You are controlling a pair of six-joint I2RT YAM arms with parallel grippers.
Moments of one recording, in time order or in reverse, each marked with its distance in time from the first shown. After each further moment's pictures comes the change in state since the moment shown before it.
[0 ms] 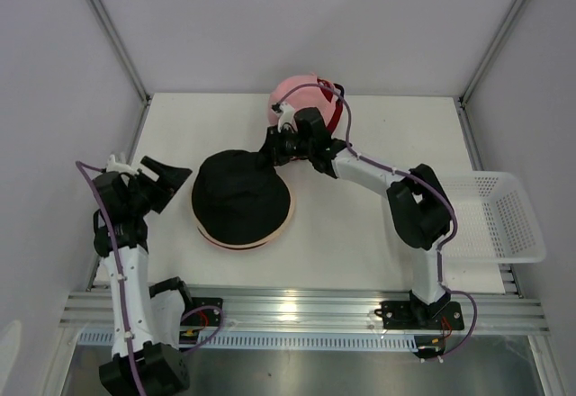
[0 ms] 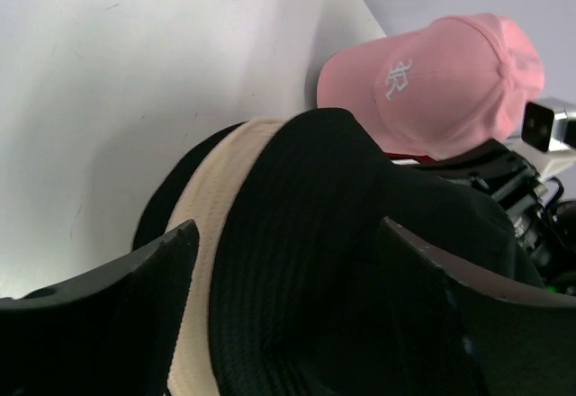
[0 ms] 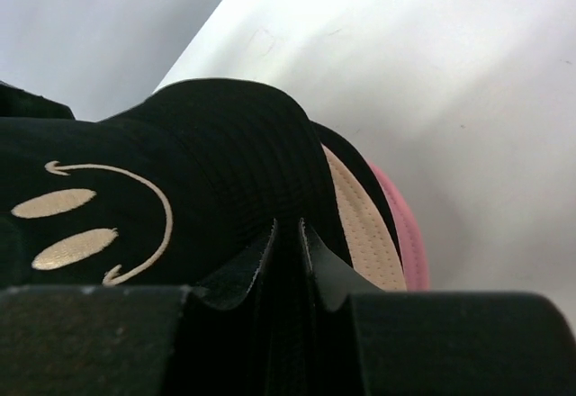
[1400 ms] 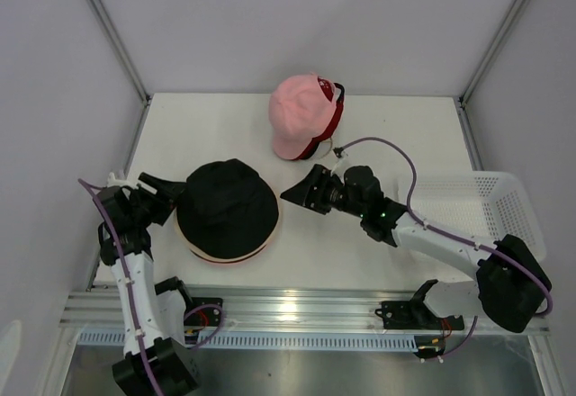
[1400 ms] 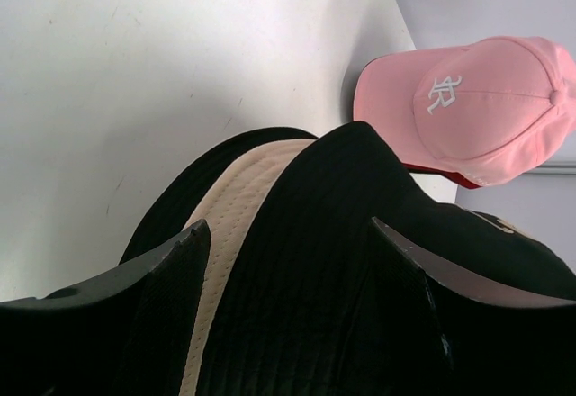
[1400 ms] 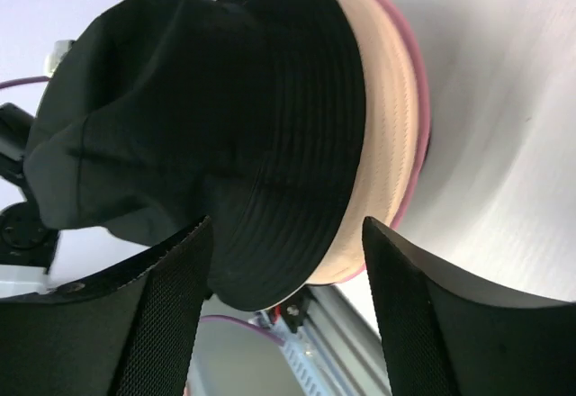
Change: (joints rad) left arm 0.089 -0.054 -0.140 0.031 0.024 -0.027; right arm 0.072 -0.698 -0.745 0.137 0.270 0.551
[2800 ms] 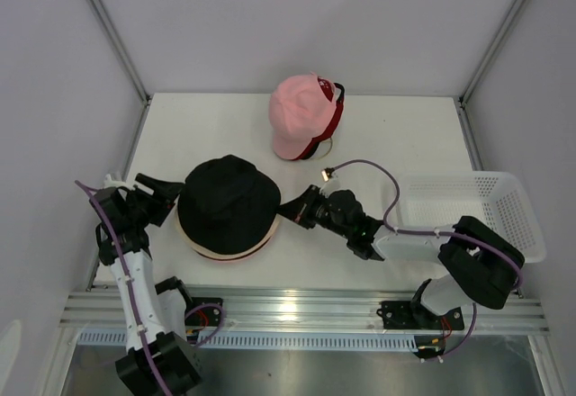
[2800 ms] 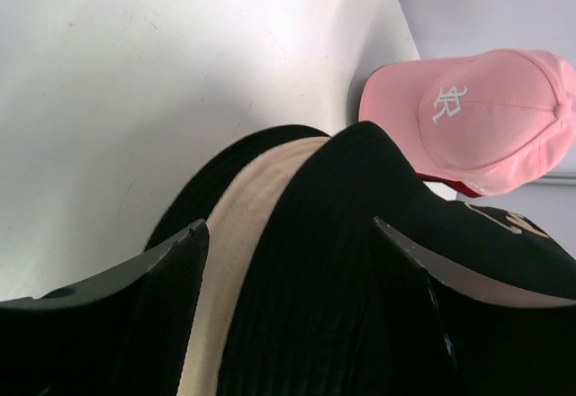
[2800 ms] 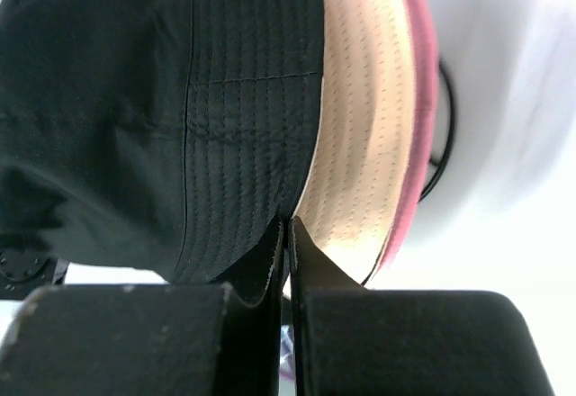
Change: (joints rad) left arm 0.036 0.008 -0.010 0.000 0.019 0.010; right arm 0.182 0.166 -0.171 0.413 0.230 0.229
